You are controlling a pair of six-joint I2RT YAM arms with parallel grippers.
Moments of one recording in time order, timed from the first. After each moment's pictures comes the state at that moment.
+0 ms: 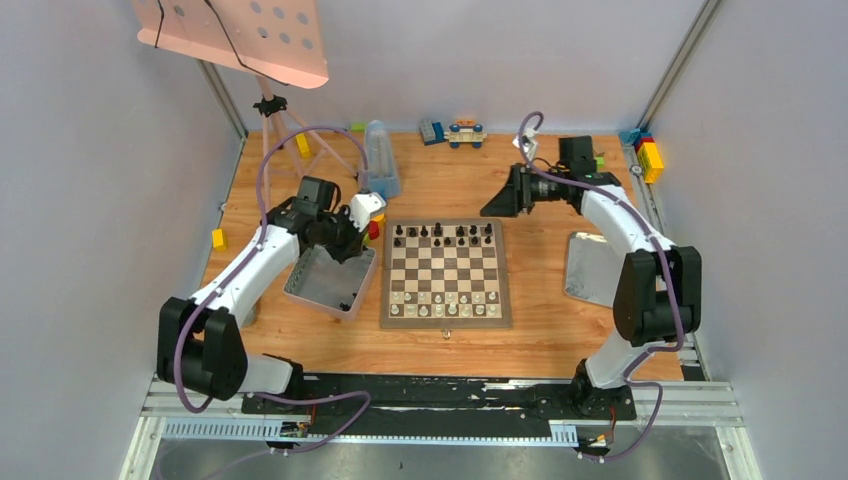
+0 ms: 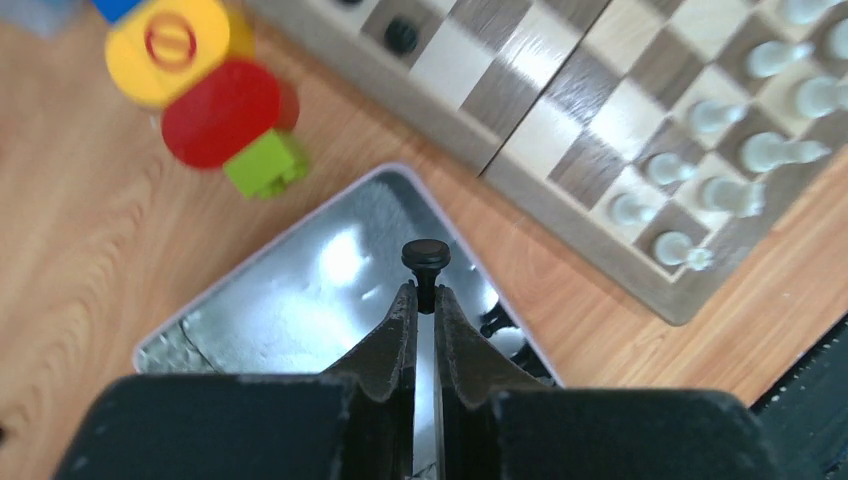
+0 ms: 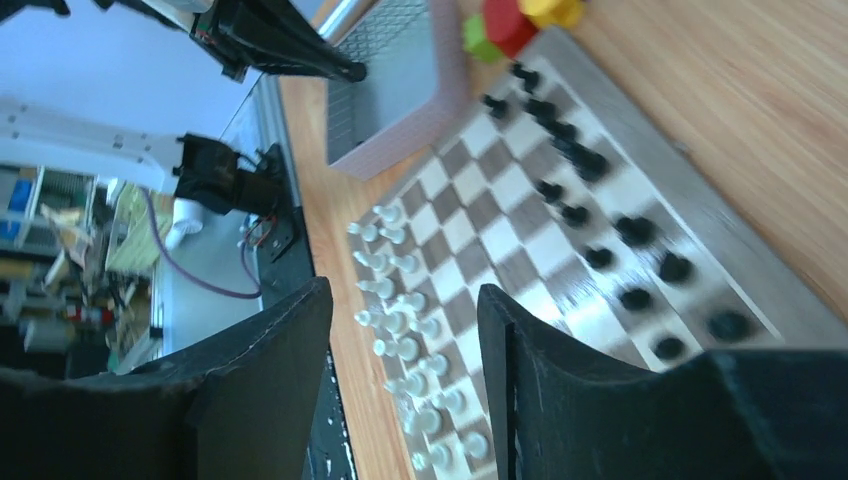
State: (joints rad) left arm -0.27 1.37 0.99 -0.64 0.39 0.52; right arm 0.07 1.67 1.27 -0.40 -1.16 0.01
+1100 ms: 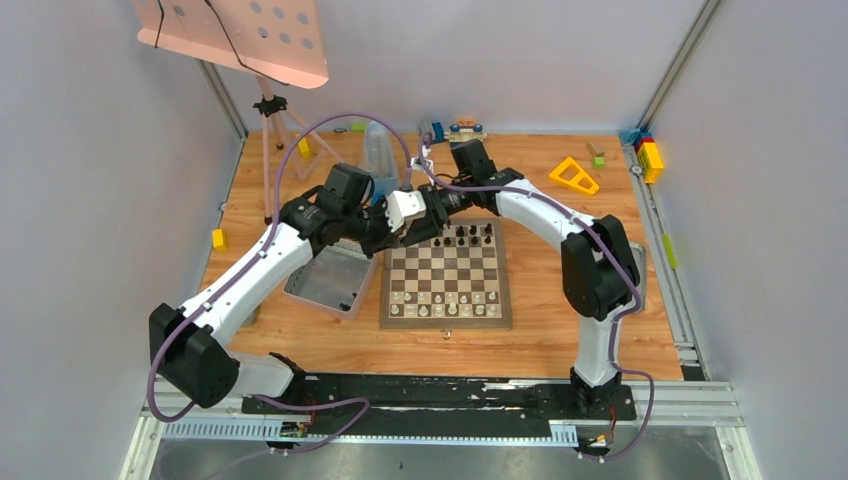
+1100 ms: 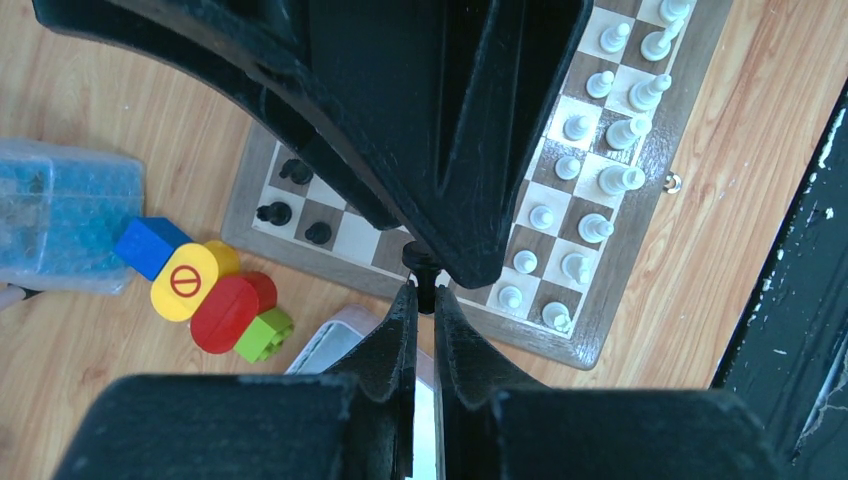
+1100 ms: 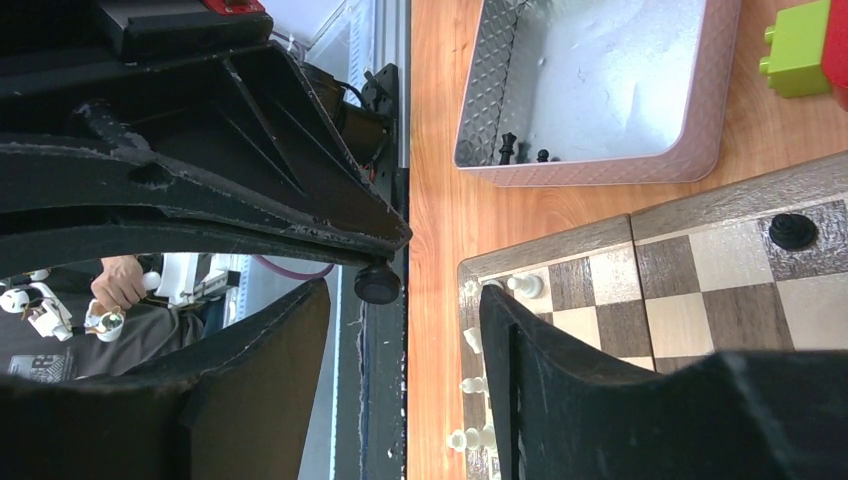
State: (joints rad) left arm -0.56 1.33 1.22 -0.72 0.44 0.57; right arm 0.55 1.95 1.56 -0.38 -1.20 0.12
